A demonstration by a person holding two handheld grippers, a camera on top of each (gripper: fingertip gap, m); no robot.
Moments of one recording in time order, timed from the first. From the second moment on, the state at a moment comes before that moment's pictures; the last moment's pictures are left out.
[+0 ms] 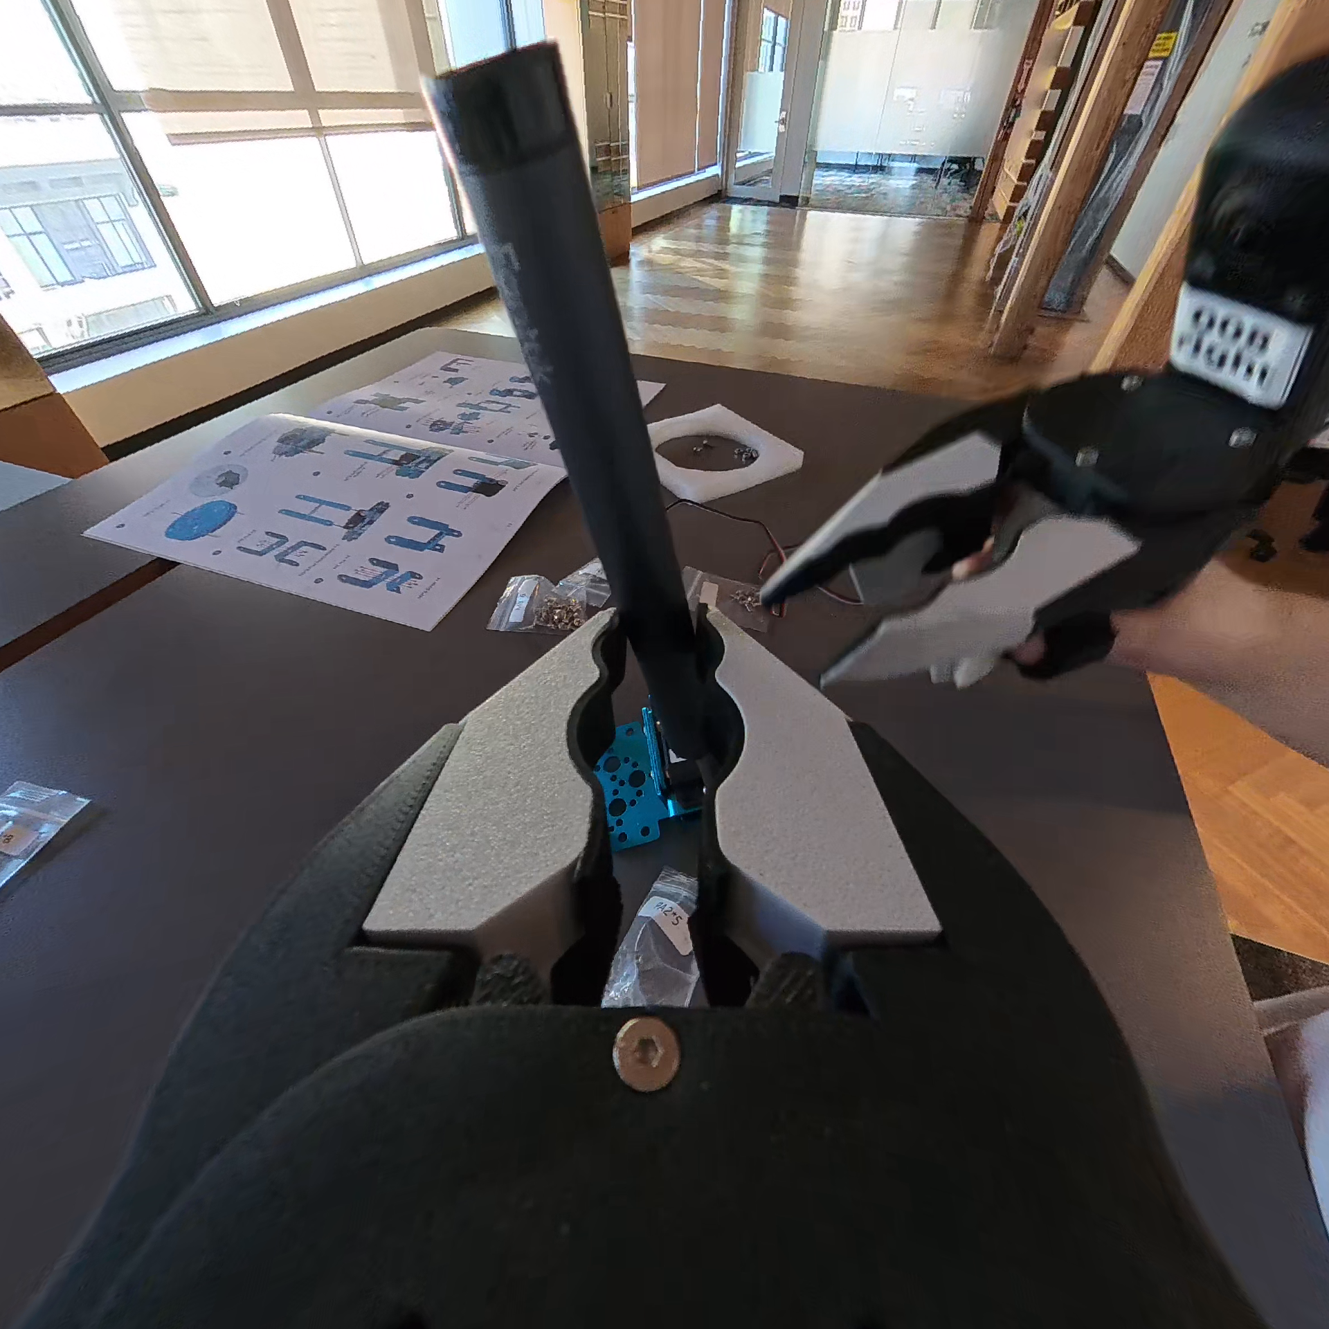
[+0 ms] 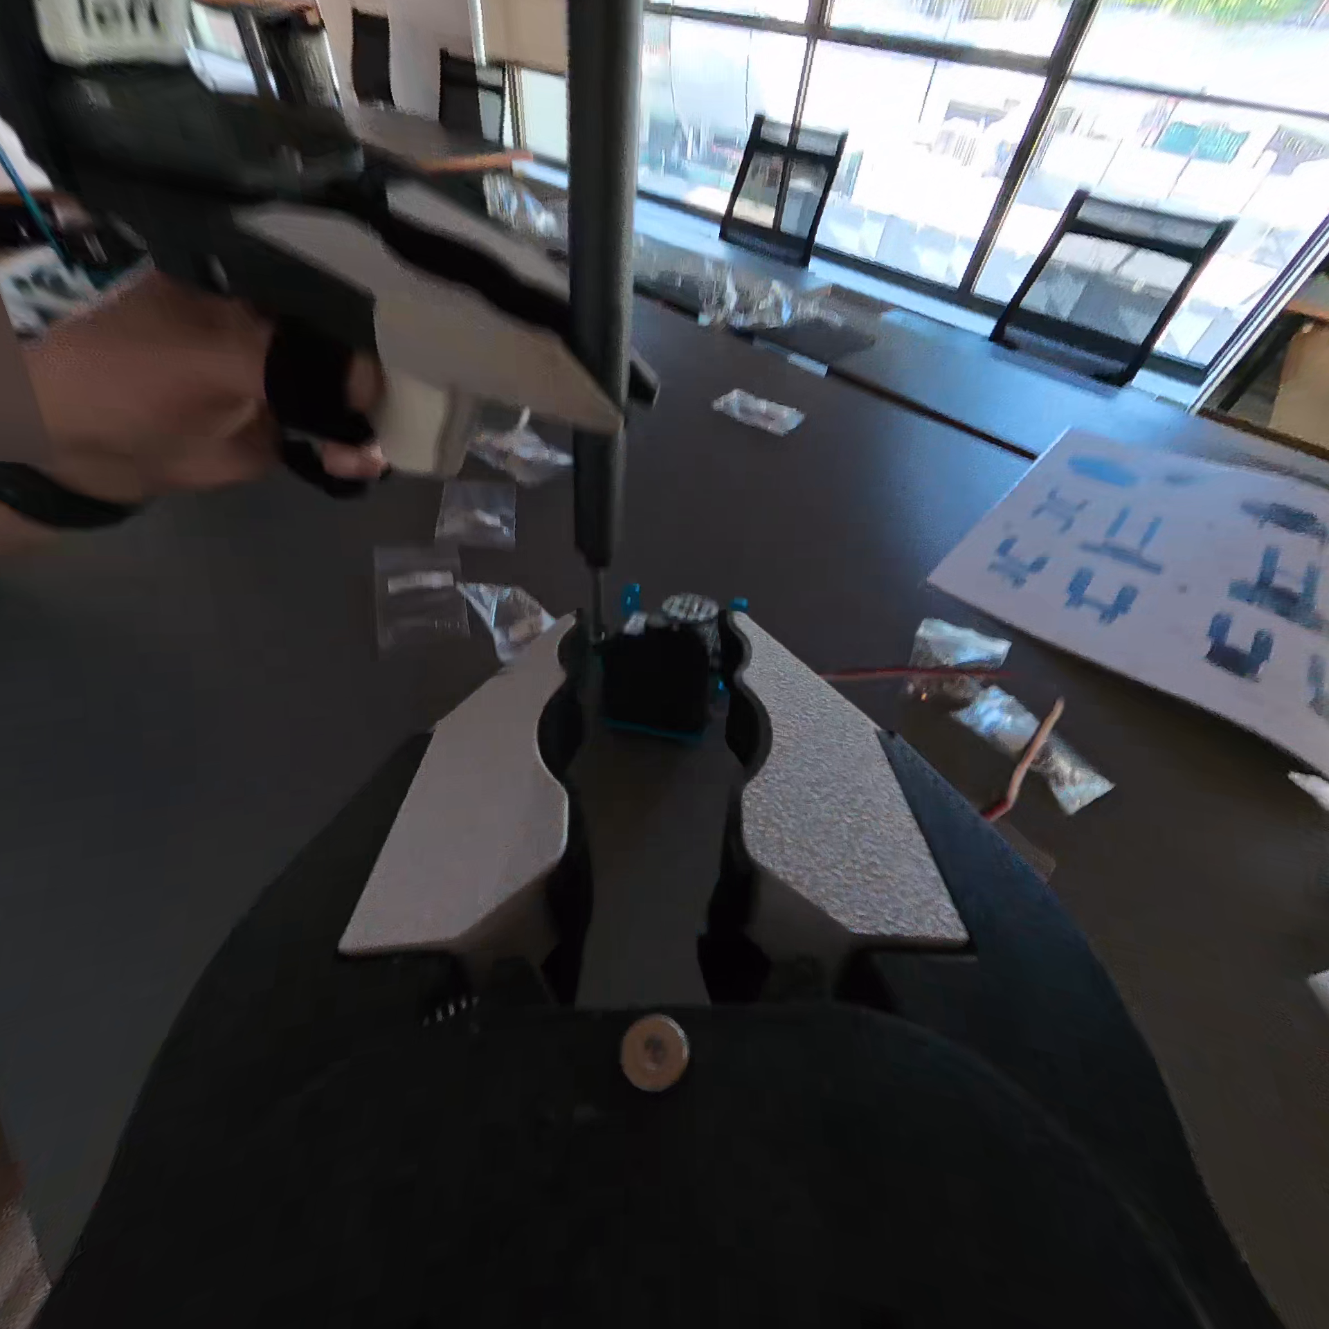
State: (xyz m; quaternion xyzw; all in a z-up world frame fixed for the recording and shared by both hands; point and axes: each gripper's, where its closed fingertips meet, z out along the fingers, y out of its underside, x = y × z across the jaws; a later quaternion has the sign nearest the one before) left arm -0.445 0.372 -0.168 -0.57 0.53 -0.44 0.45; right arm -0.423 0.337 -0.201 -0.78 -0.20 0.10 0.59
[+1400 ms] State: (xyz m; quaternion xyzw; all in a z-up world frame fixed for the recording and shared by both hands) left arm -0.448 0.371 -0.164 -0.57 0.51 -0.44 0.46; right arm -0.456 0.370 -0.245 -0.83 -0.23 0.06 0.50
